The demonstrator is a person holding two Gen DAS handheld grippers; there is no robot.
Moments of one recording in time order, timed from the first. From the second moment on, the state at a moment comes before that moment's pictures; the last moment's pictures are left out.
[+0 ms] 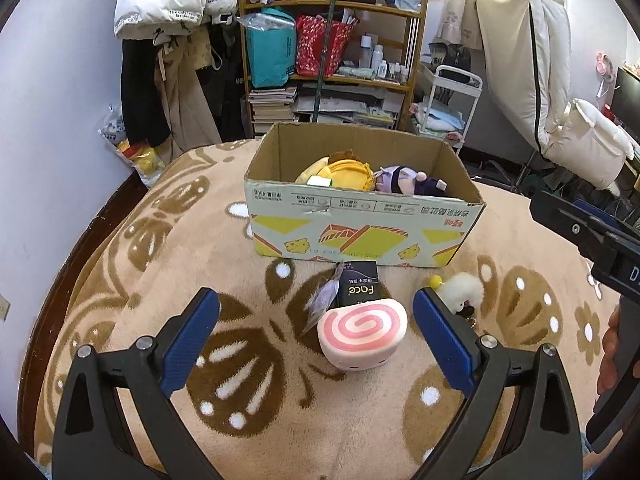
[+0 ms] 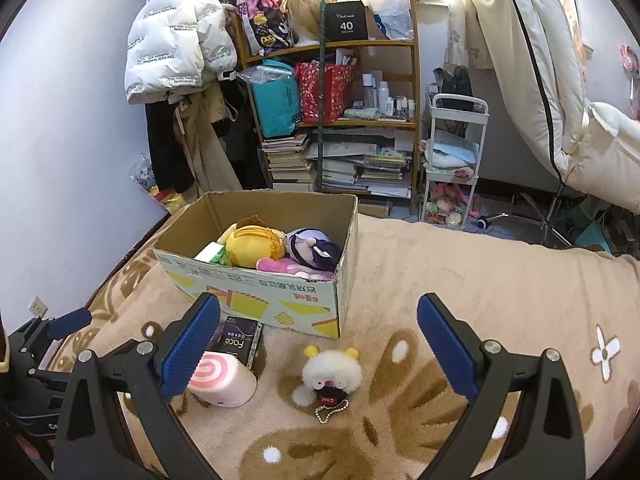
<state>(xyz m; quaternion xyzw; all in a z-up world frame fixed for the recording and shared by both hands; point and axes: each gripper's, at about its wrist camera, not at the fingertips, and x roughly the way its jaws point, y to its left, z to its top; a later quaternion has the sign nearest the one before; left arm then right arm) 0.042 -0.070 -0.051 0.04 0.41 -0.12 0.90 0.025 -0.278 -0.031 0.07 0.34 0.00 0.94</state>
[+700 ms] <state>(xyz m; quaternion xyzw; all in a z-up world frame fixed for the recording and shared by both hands) 0.061 -0.080 -0.082 0.02 0.45 -0.12 0.89 0.049 -0.283 -0.065 0.09 0.38 -0.01 0.92</state>
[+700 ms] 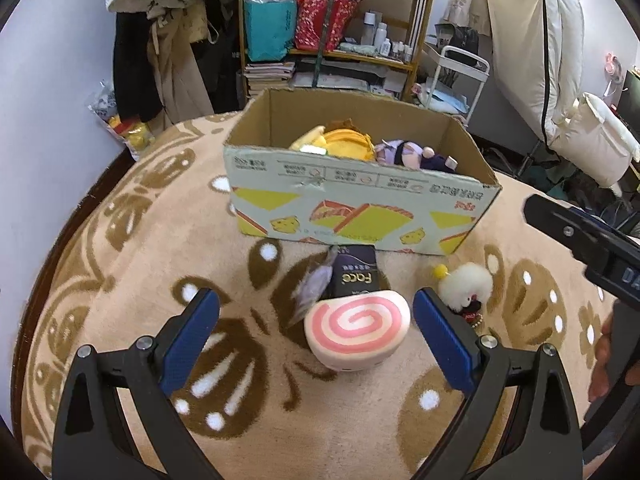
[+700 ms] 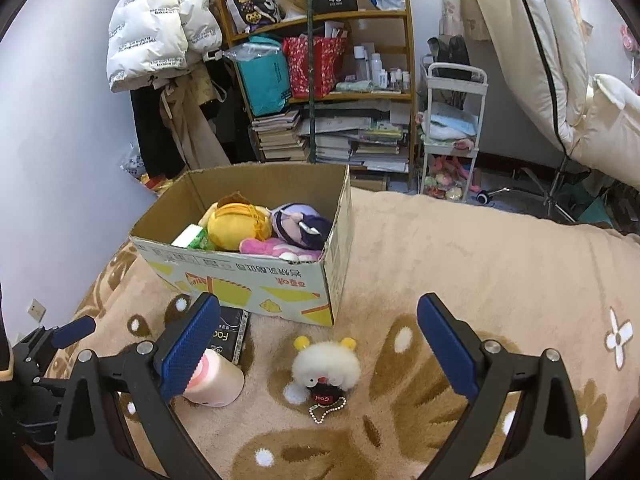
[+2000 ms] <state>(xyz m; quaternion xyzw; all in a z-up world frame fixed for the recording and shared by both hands) 0.076 -0.113 -0.162 0.05 0.55 -0.12 0.82 0.086 -0.278 -0.168 0.09 0.53 0.02 0.85</state>
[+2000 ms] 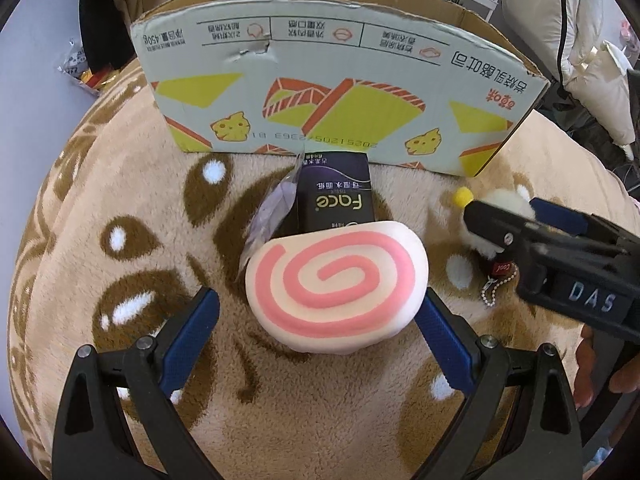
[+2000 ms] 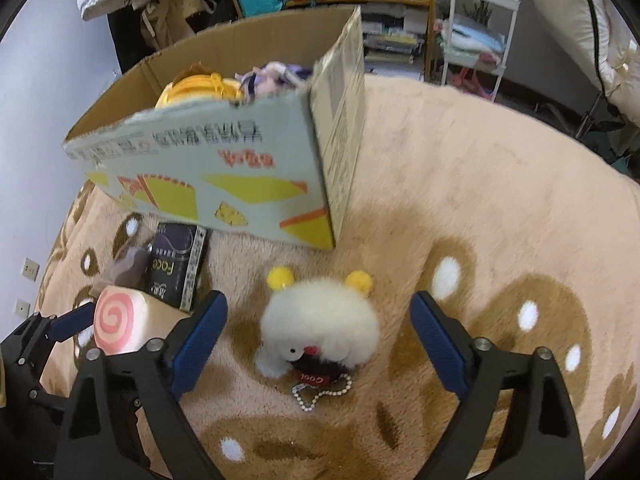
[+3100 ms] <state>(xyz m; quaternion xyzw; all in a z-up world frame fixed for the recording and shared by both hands) 0.065 -0.110 -0.152 0.06 0.54 -0.14 0.82 0.079 -0.270 -0.167 0.05 0.54 0.02 0.84</state>
